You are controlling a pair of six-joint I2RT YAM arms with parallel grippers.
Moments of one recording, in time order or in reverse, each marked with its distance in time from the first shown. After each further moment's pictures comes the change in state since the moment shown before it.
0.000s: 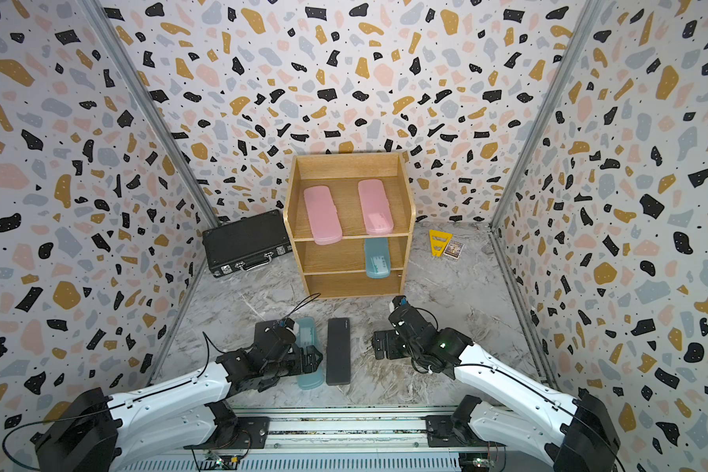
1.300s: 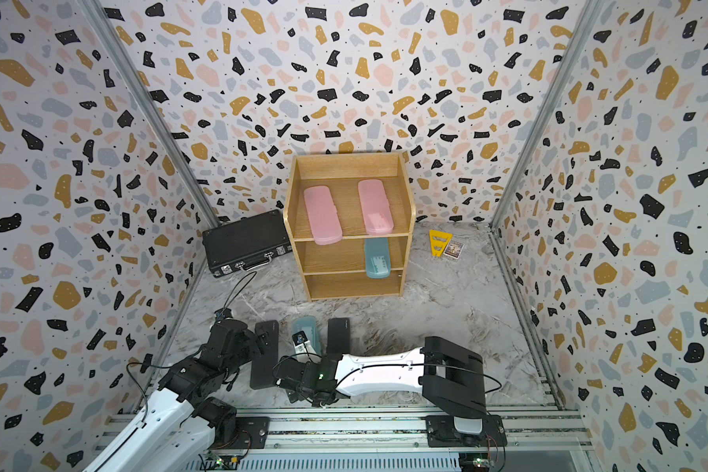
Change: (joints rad) left arm 0.407 -0.468 0.089 -0.476 -0.269 0.140; right arm 0.557 0.842 0.583 0.061 0.276 0.212
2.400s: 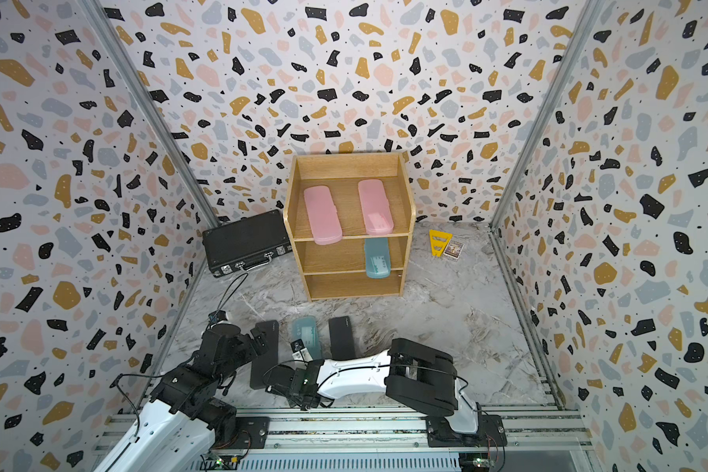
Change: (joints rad) left arm 0.008 -0.072 -0.013 -0.022 0.024 -0.010; right arm 0.004 0.150 0.042 -0.013 0.013 0.058
